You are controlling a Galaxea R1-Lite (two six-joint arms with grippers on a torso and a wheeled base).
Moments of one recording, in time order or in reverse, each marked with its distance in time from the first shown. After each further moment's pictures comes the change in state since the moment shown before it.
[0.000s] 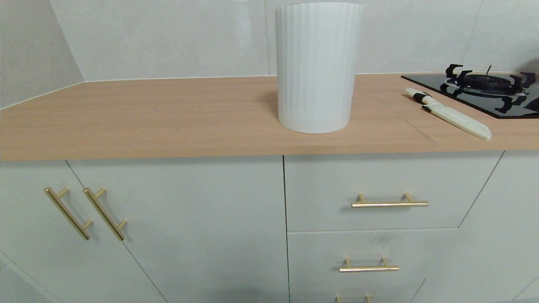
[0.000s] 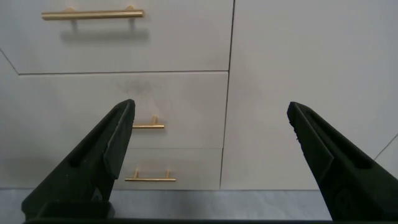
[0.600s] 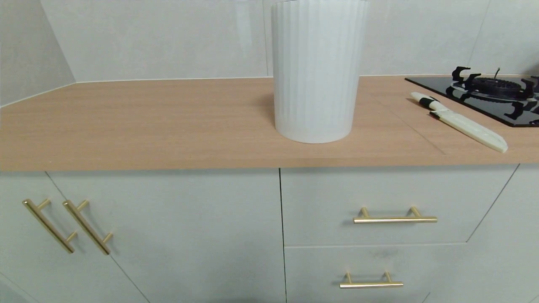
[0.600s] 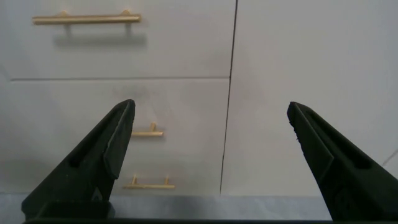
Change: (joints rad) left arm 0.000 0.000 0.000 0.001 -0.001 0.000; right arm 0.000 0.000 0.000 0.000 0.000 0.000
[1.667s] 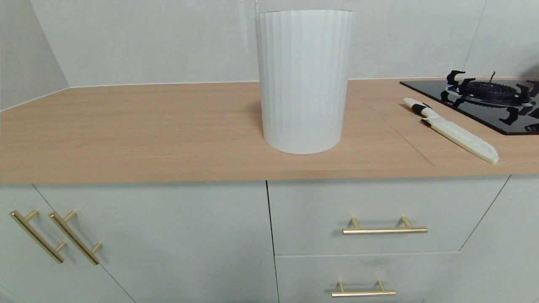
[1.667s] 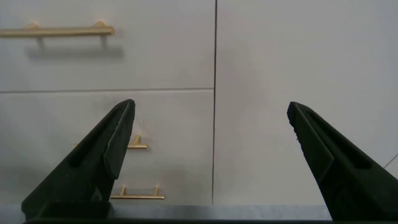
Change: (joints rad) left arm 0.000 0.000 -0.001 -0.003 0.000 0.000; right arm 0.000 0.000 0.000 0.000 -0.009 0.004
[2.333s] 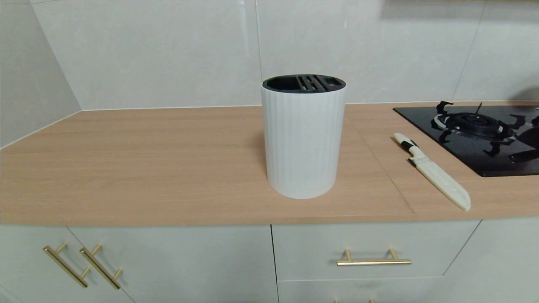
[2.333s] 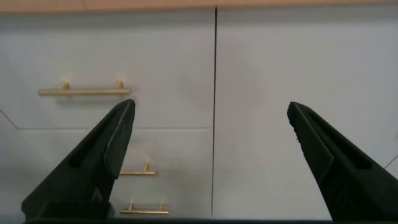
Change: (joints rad) left arm 0.000 0.000 0.001 0.001 0.000 0.000; right arm 0.000 0.000 0.000 0.000 0.000 0.000
